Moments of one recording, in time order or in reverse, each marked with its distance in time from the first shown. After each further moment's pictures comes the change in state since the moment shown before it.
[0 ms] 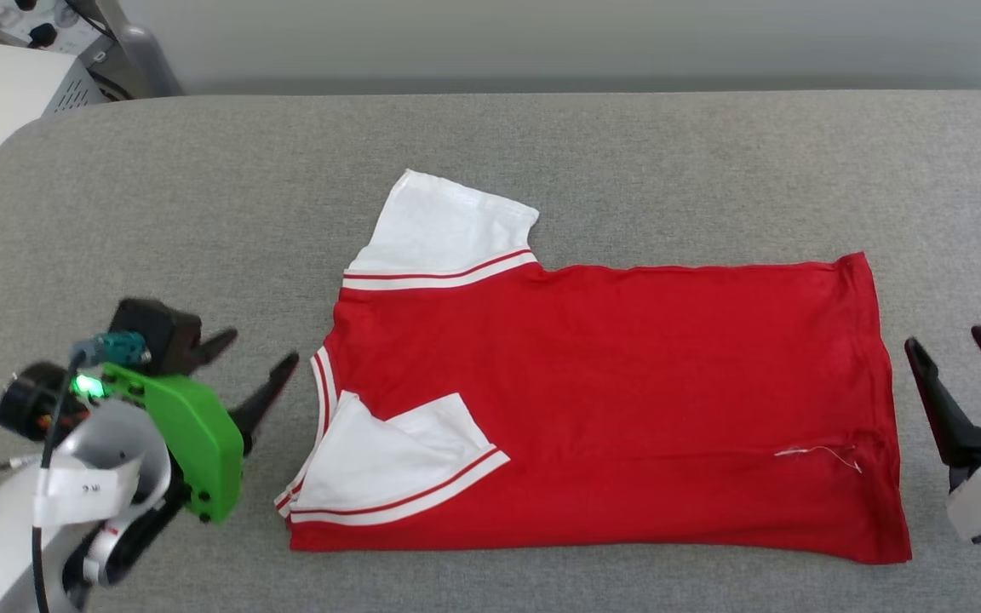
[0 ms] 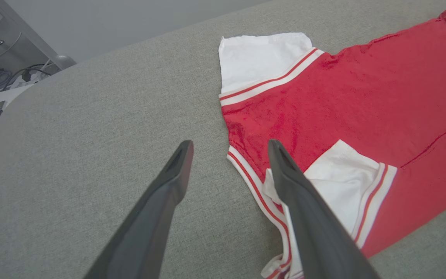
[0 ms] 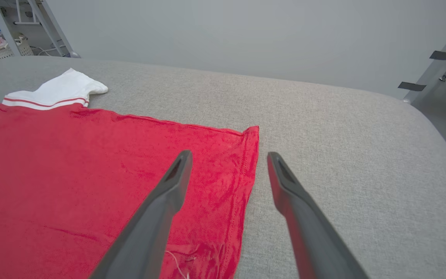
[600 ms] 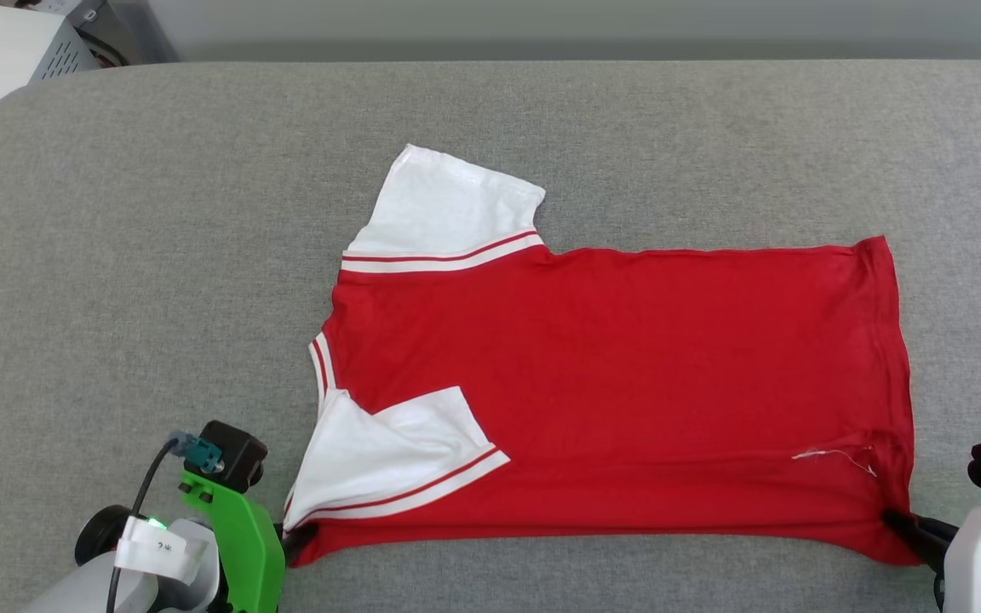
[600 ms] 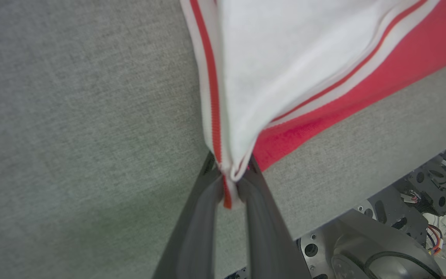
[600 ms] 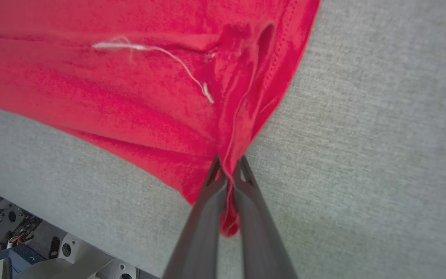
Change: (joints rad) left arm 0.105 -0.063 -0.109 0.133 -0.118 -0.075 0.163; right arm 0.051 -0.191 0.236 0.073 0.286 0.001 0.406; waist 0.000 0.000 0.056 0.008
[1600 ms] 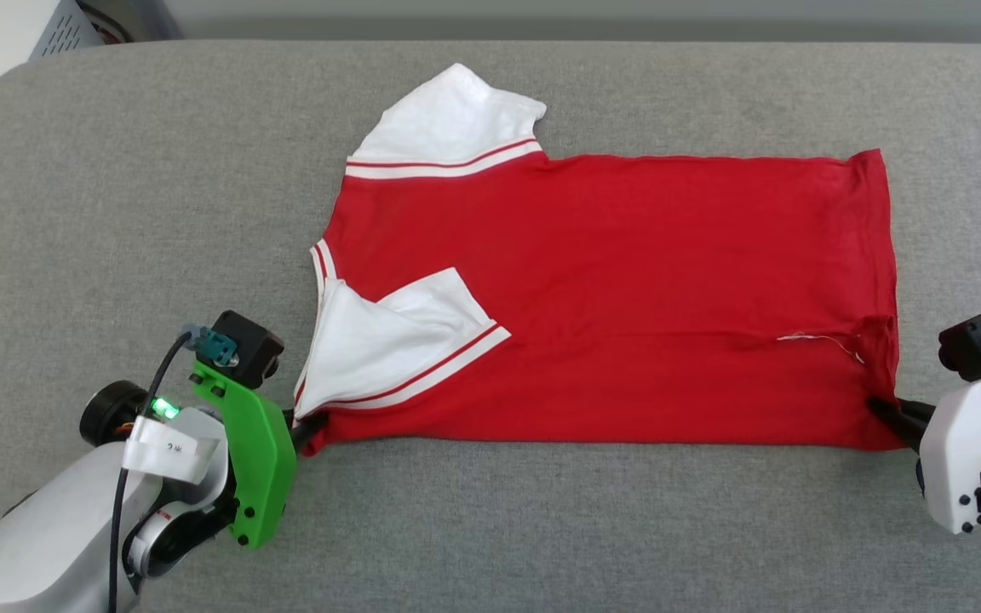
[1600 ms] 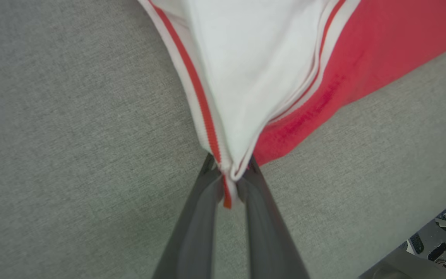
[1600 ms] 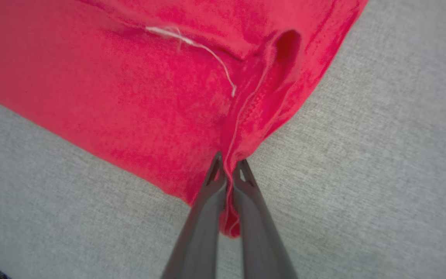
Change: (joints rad) left arm -0.211 -0.051 0.008 0.063 0.084 -0.093 0.034; right arm -0.347 -0.049 0.229 0.130 0.003 -0.001 -0.030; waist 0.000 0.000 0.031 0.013
